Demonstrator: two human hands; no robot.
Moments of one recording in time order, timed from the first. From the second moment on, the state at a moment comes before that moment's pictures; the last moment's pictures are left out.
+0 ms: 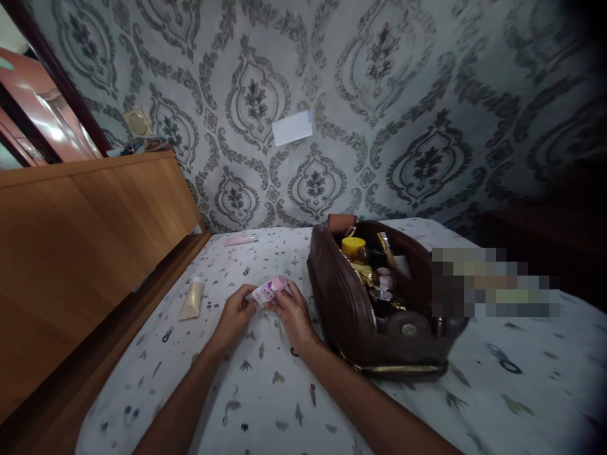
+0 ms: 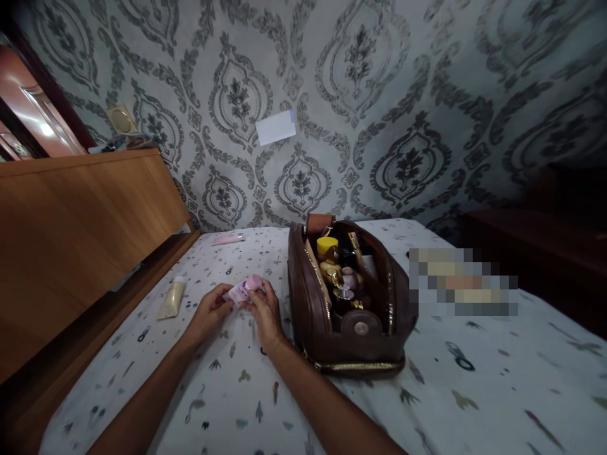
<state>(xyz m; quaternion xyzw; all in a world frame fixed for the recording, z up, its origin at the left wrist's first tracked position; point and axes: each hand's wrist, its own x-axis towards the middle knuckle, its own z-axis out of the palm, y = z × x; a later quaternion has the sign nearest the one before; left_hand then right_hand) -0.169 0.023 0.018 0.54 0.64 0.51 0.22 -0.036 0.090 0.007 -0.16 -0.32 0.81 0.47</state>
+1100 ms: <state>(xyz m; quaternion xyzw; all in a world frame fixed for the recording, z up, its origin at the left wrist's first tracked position) -0.176 0.018 0.072 0.38 0.64 0.63 0.22 -0.043 0.092 0.001 -0.18 -0.33 0.82 0.44</state>
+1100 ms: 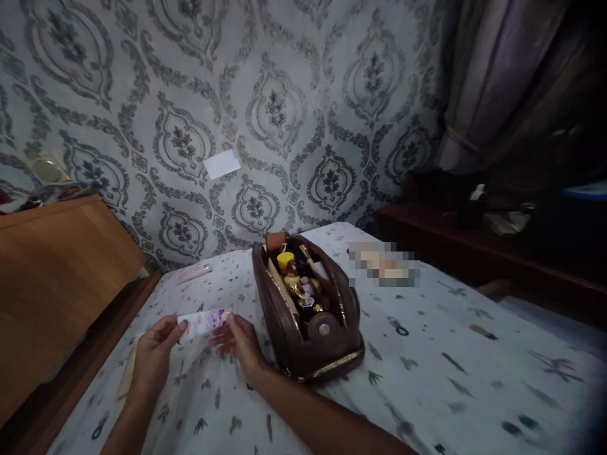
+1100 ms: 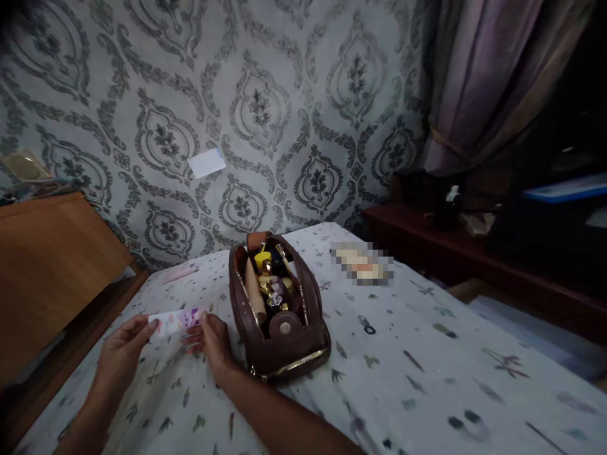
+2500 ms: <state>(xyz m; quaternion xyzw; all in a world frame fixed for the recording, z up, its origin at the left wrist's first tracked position) -0.142 0.030 0.068 0.25 0.62 0.68 0.30 -0.039 0.079 0.003 -0.17 -0.47 0.71 0.49</state>
